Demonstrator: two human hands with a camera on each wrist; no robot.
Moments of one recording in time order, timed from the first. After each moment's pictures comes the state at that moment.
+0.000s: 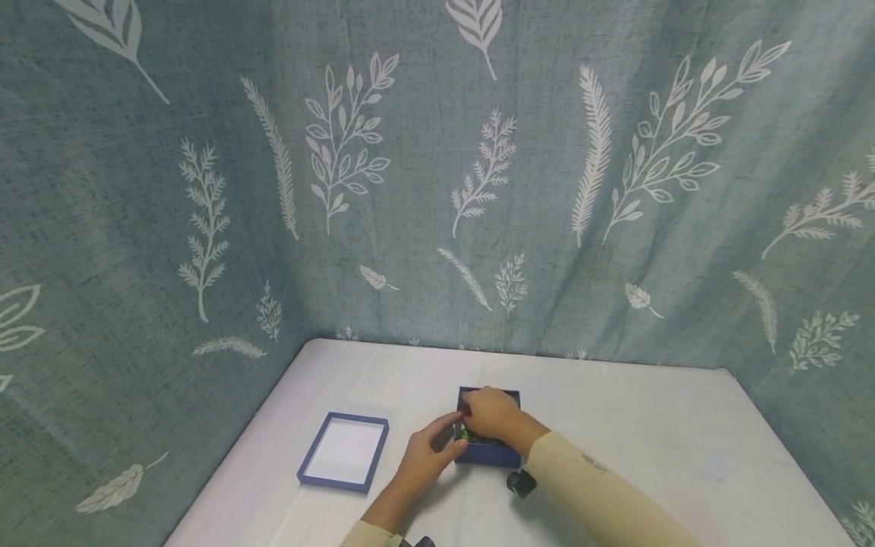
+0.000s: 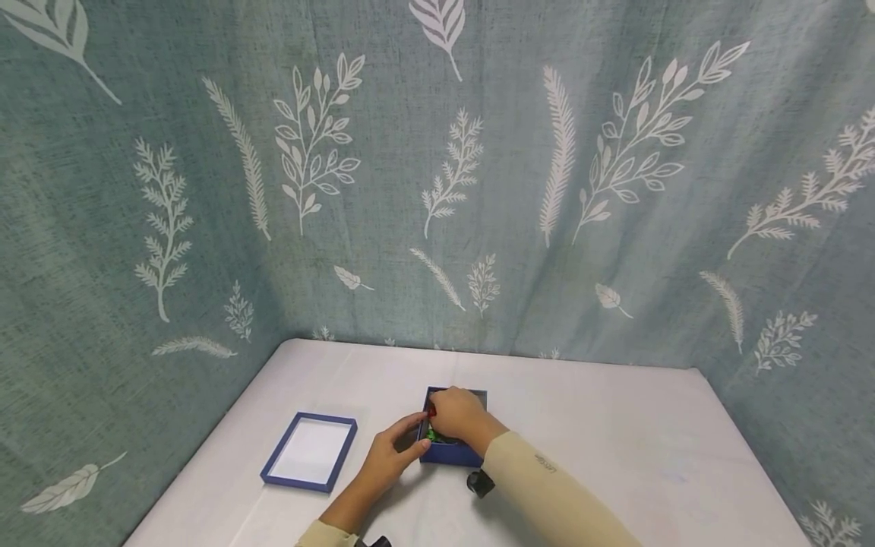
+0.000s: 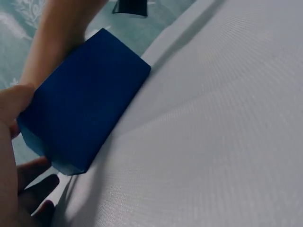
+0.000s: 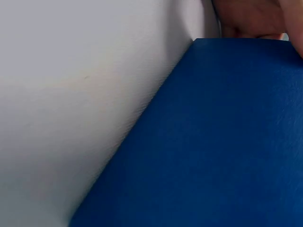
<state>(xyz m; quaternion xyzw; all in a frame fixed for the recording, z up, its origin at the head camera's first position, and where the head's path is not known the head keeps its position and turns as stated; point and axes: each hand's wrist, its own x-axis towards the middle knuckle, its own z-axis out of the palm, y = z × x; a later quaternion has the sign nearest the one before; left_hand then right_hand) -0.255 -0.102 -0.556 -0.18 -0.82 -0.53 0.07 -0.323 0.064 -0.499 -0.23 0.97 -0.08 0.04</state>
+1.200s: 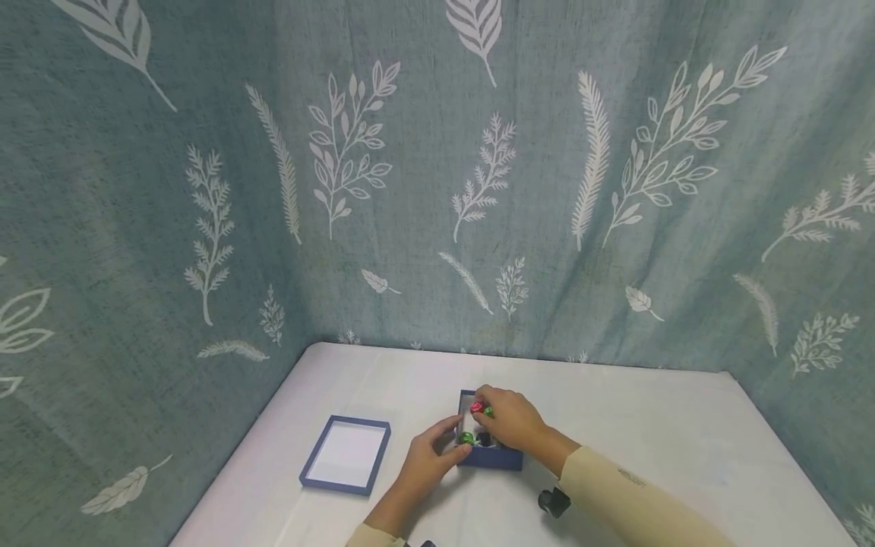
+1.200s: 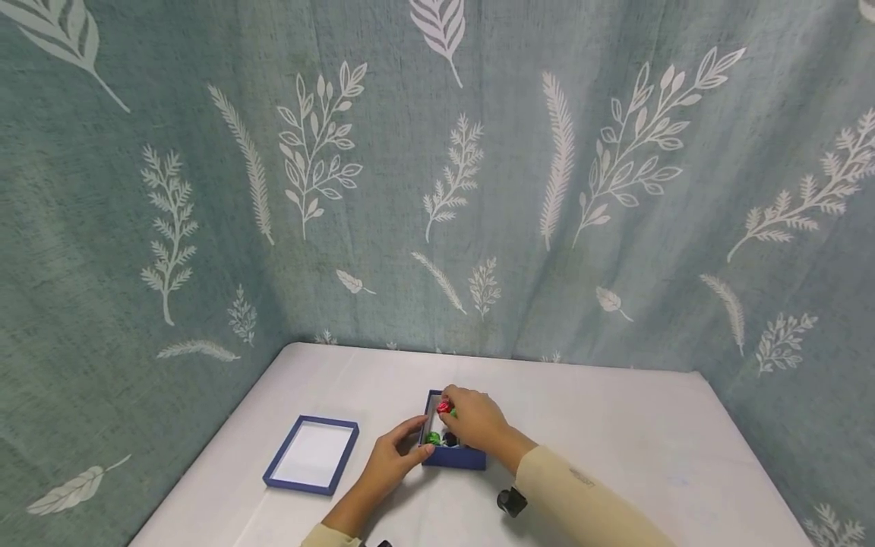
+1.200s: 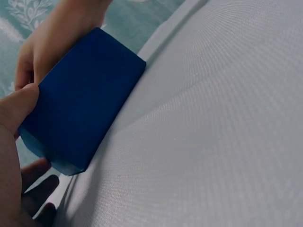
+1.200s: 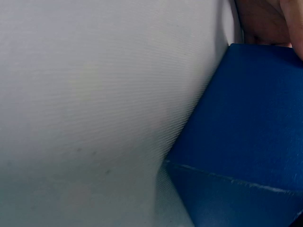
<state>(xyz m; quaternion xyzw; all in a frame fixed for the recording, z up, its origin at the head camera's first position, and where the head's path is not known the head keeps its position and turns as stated) -0.257 -0.101 -0.557 -0.15 -0.83 -0.53 0.06 -0.304 0.095 -0.495 -0.22 0.95 -0.20 -0.05</state>
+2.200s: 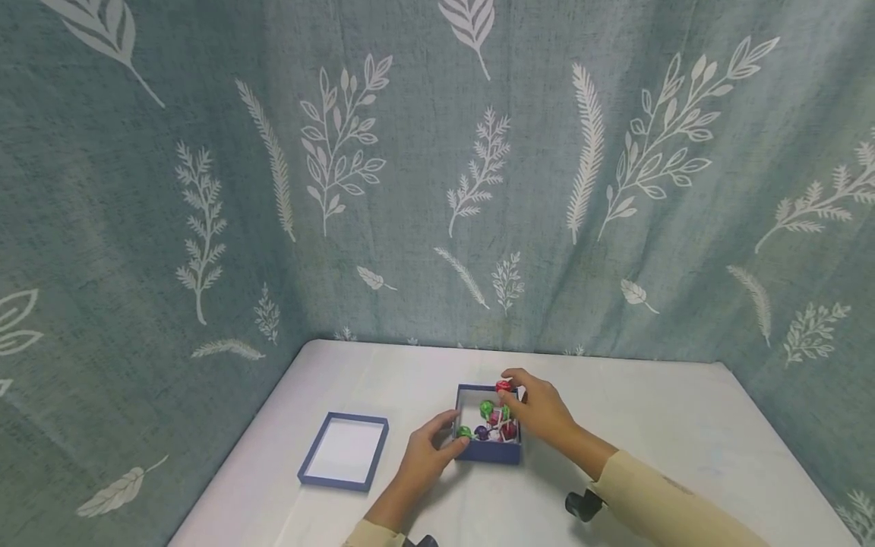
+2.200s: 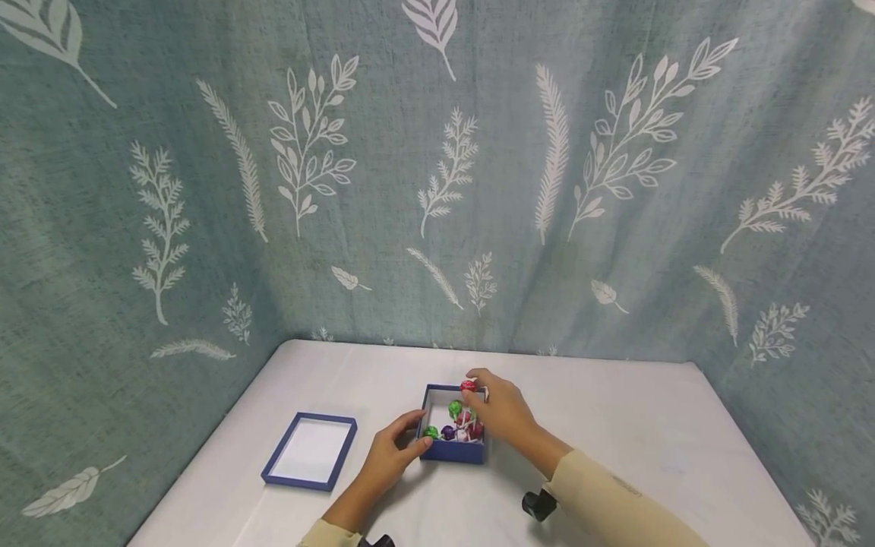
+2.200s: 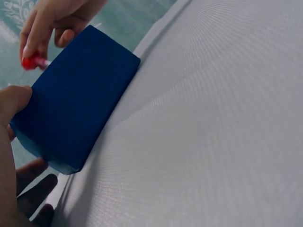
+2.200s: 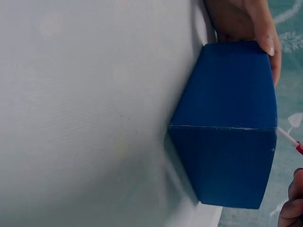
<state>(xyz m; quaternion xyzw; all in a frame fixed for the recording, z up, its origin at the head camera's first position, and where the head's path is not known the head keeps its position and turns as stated) -0.256 -0.098 -0.557 -0.13 -0.83 -0.54 0.06 -0.286 0.139 -0.480 -0.16 0.91 -0.37 -0.12</state>
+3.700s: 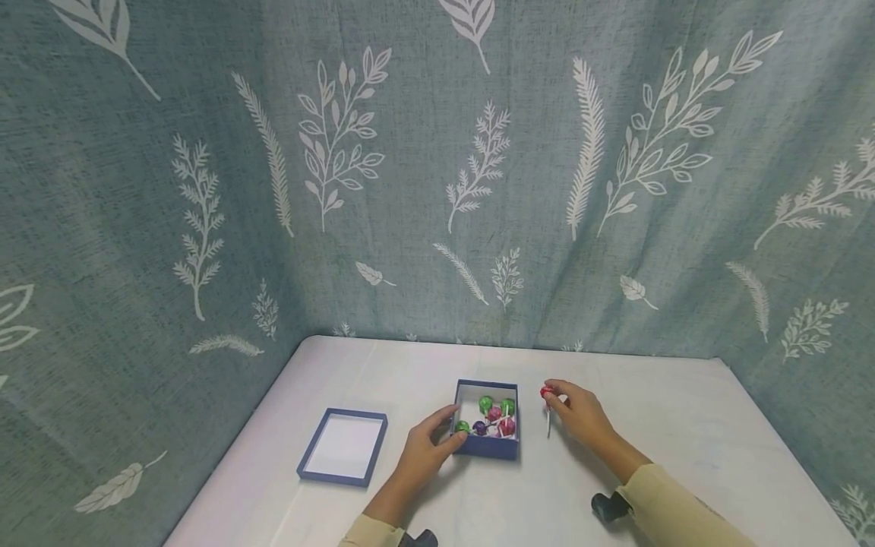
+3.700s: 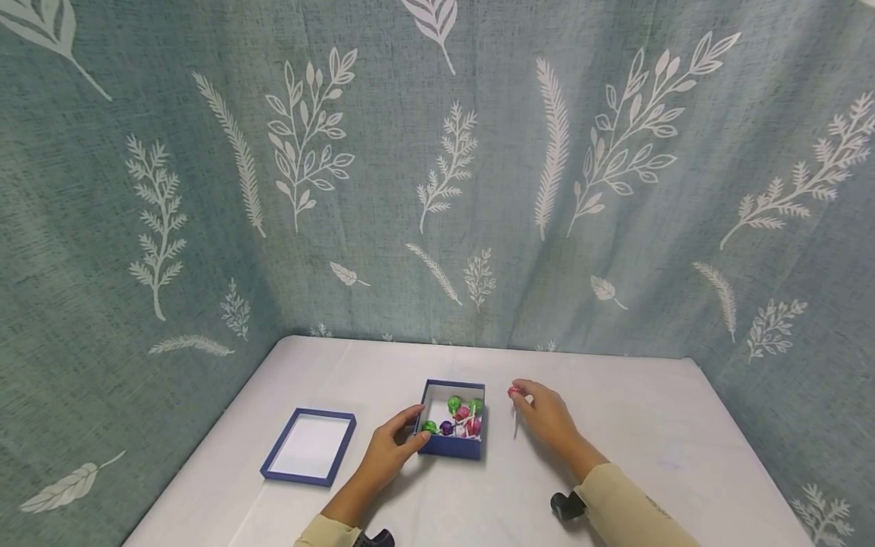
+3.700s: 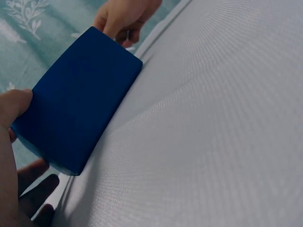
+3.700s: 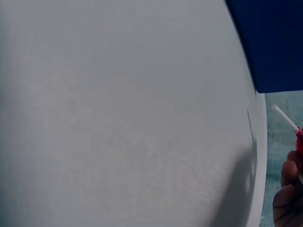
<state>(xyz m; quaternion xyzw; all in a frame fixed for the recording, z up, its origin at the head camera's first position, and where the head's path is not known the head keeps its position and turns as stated) -0.254 -0.098 -0.558 -0.14 -0.83 -0.53 0.06 -0.299 0.213 -0.530 -0.10 0.92 -0.36 -0.11</state>
